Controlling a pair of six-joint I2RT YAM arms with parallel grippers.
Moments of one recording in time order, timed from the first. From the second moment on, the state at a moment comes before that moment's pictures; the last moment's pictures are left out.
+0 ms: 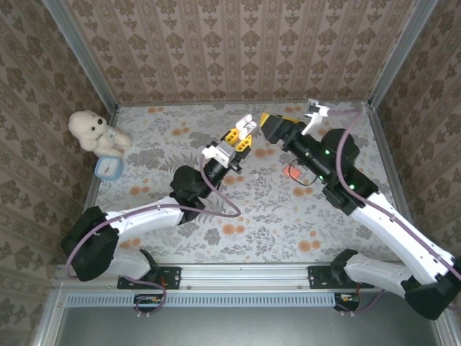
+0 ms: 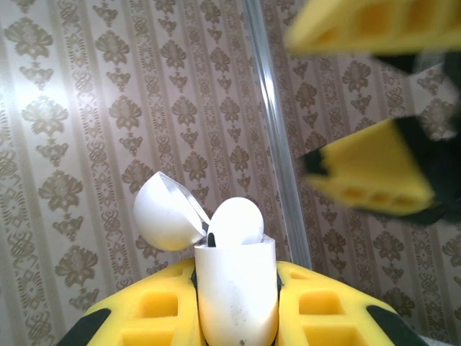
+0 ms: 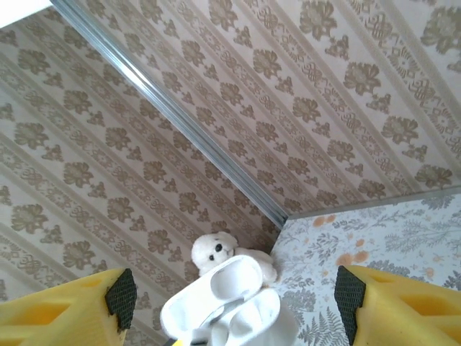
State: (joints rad) left arm -0.92 1.35 0.72 1.09 -0.04 0.22; right arm 0.60 1.01 1.09 0.01 0.02 0.74
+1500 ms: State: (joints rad) left arm -0.68 0.91 0.44 0.84 0.03 0.09; right arm 0.61 2.17 1.65 -0.86 0.29 0.85
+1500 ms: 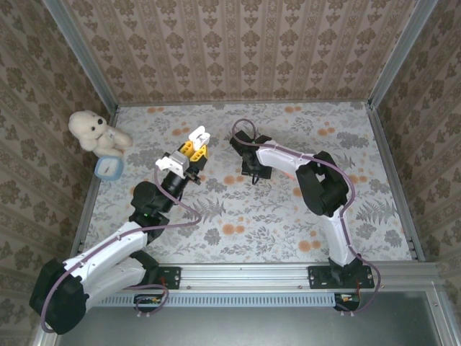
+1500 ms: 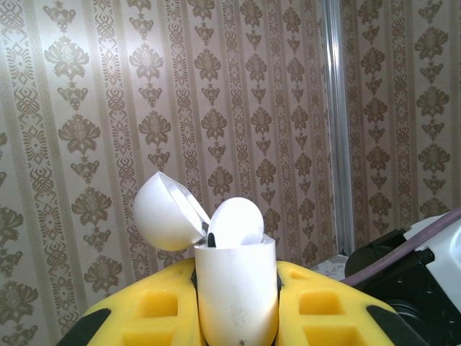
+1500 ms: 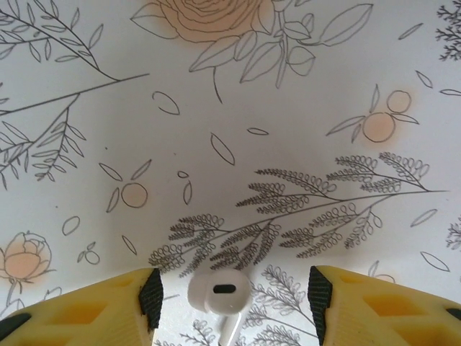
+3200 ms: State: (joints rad) left arm -0.67 0.91 0.43 0.85 0.05 0.05; right arm 0.62 2.06 1.54 -0.79 0.32 0.85
